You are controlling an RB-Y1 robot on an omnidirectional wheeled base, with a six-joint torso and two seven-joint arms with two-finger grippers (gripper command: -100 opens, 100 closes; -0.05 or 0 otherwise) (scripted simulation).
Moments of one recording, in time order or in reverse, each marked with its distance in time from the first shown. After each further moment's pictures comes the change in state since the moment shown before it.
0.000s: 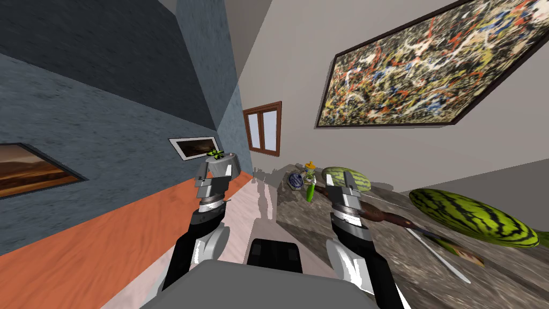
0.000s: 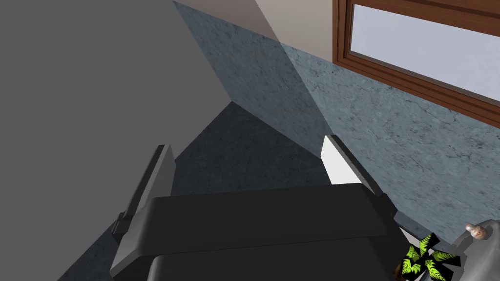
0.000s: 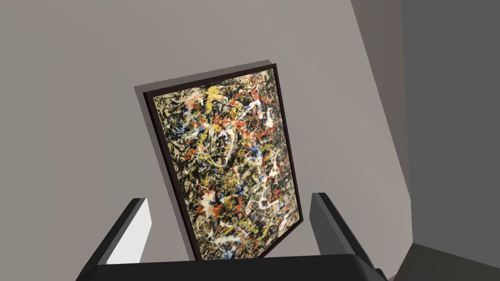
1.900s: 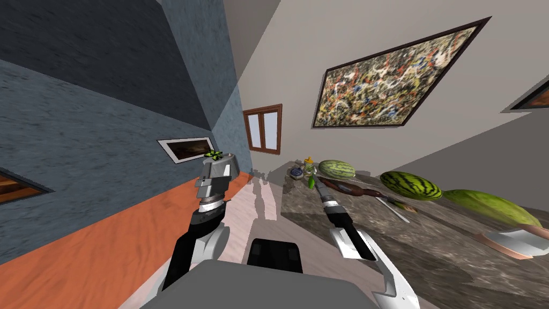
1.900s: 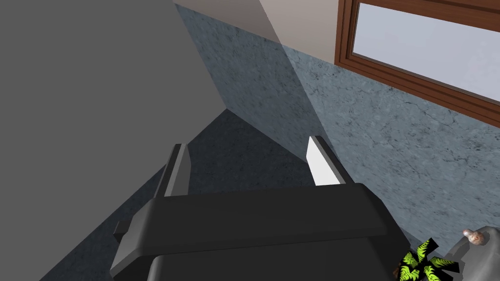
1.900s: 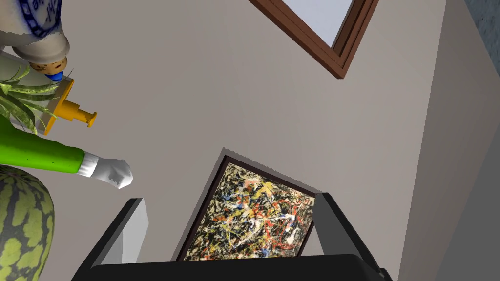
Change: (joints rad) left arm 0.000 0.000 0.000 0.000 0.000 0.000 0.000; right arm -0.202 -0.323 -0.044 0.318 0.168 0.284 0.179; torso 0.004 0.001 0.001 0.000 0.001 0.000
